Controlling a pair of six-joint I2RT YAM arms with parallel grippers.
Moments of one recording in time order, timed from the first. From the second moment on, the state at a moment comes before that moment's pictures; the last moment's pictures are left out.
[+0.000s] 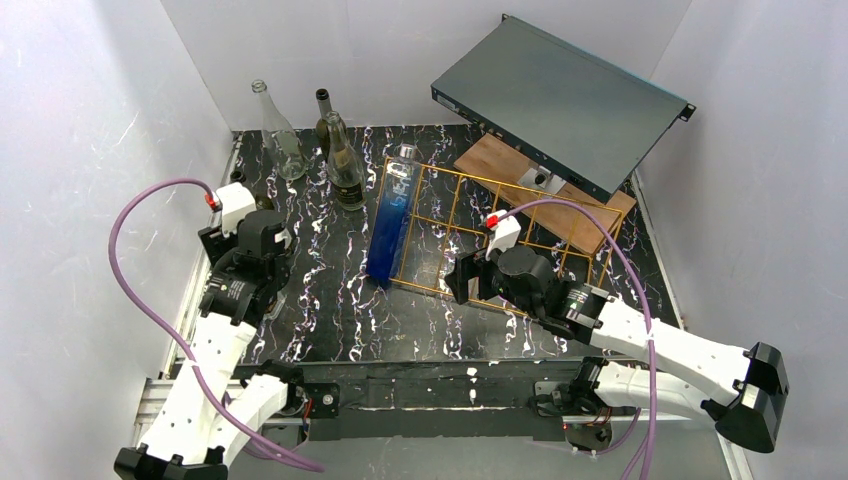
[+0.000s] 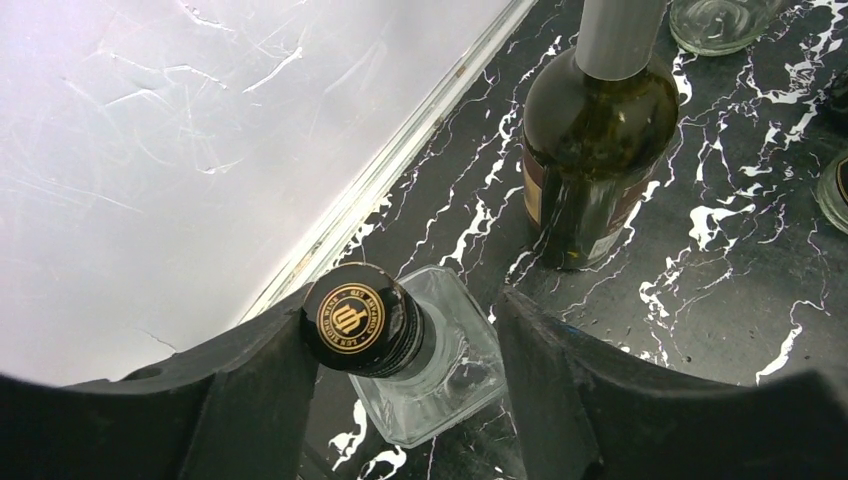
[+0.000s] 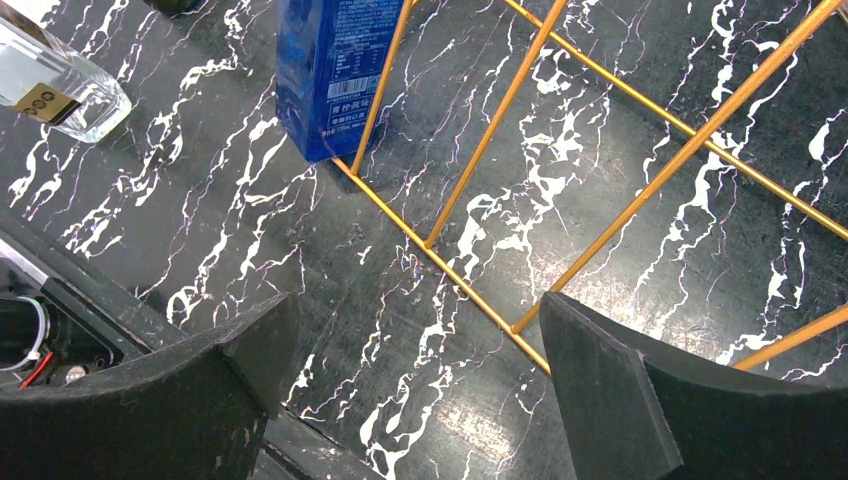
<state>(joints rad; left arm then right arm) -0.27 0.80 0.93 -0.73 -0.96 -0.25 1.03 0.94 0.73 -0.24 0.30 0.42</state>
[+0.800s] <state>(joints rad) -0.26 0.72 0.85 -0.67 -0.87 -0.23 1.03 0.94 0.72 -0.24 0.31 0.43</state>
